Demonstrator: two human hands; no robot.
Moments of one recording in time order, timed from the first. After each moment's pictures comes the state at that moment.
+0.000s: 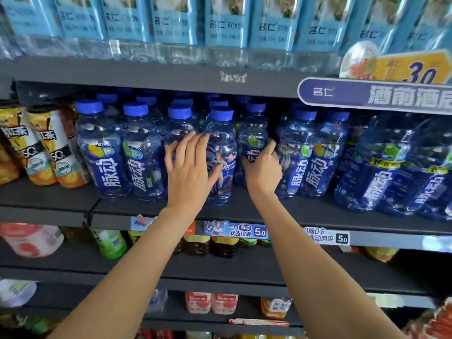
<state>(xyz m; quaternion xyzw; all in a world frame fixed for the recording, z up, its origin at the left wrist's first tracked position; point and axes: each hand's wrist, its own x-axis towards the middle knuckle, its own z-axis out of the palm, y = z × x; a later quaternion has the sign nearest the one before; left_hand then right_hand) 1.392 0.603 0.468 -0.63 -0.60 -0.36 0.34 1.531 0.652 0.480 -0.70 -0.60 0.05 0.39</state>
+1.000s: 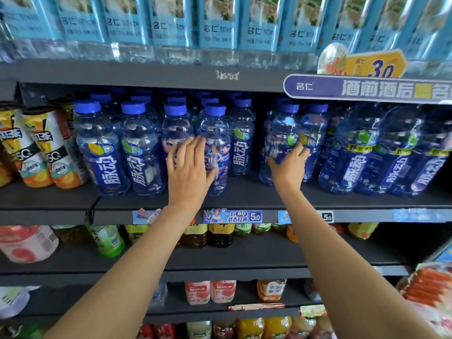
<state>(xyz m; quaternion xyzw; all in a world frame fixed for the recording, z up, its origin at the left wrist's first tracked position) 1.391 0.590 0.456 -0.66 -0.59 -0.35 0.31 1.591 0.626 0.478 -0.71 -0.53 0.07 0.46</state>
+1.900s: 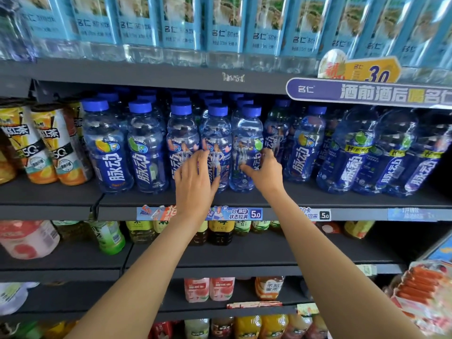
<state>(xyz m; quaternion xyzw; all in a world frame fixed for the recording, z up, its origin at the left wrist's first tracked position) 1.401 0.571 0.444 -0.66 -0.60 -0.40 0.20 1.555 0.597 0.485 -0.64 -0.62 0.19 0.42</state>
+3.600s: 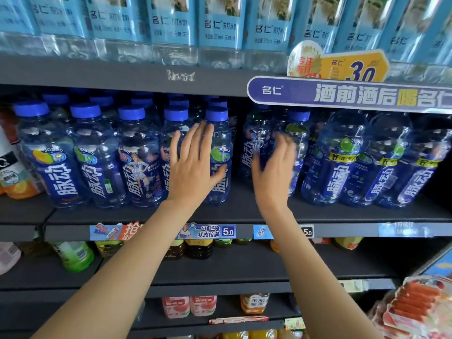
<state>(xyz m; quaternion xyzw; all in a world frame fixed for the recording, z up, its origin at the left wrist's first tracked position) 1.454 0.624 0.478 -0.67 -0.55 -0.34 0.37 1.607 0.622 0.479 -0.58 -0.59 -0.09 0.56</state>
